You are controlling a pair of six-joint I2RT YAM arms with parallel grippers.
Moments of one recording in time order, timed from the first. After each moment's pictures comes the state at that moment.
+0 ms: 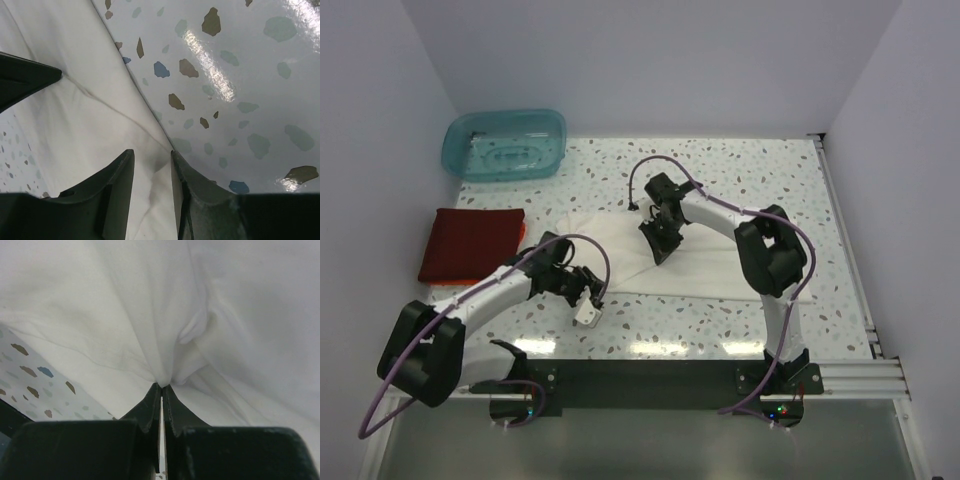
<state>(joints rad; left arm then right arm) -0.43 1.24 0.57 -0.47 0.71 1.74 0.61 2.09 1.57 -0.84 -0.28 -0.05</state>
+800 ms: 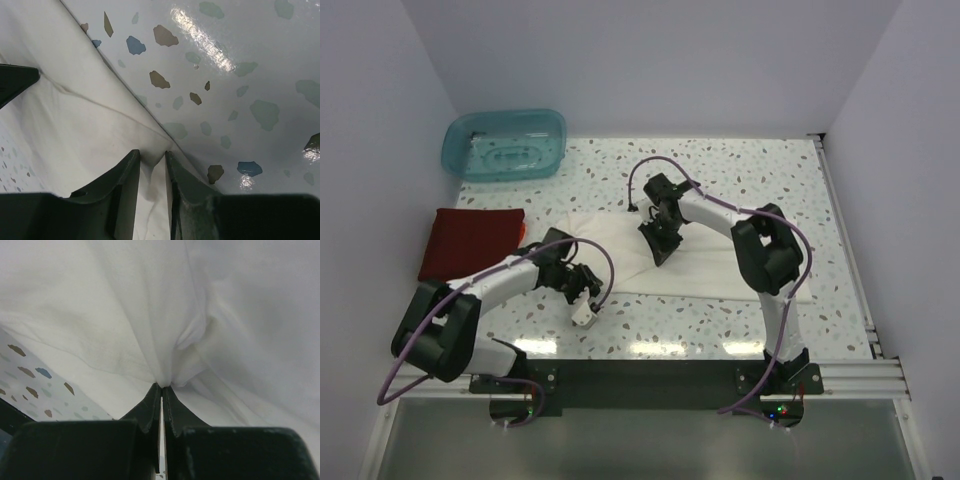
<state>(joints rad) -0.41 1.37 0.61 -0.49 0.64 2.01 0.61 2.11 1.59 -0.86 -0.29 -0.05</state>
